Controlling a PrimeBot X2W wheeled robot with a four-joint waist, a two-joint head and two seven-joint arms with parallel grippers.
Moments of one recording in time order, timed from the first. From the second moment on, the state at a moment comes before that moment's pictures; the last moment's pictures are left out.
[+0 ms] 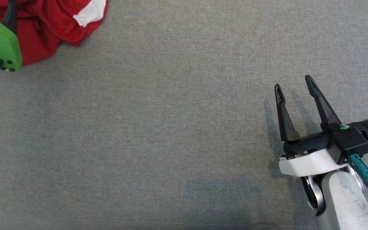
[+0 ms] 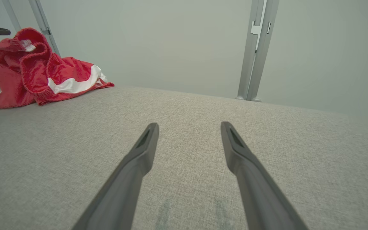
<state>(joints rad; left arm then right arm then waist) -1.02 0.46 -0.34 0.70 -0.31 -0.13 0.05 -0.20 -0.05 0.07 -0.06 -0.04 0.13 -0.26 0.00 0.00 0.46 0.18</state>
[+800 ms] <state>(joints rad) -1.10 0.48 -0.43 0.94 -0.28 -0.10 0.02 -0.21 -0.05 0.08 -0.06 -0.05 0.13 -0.26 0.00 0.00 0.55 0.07</state>
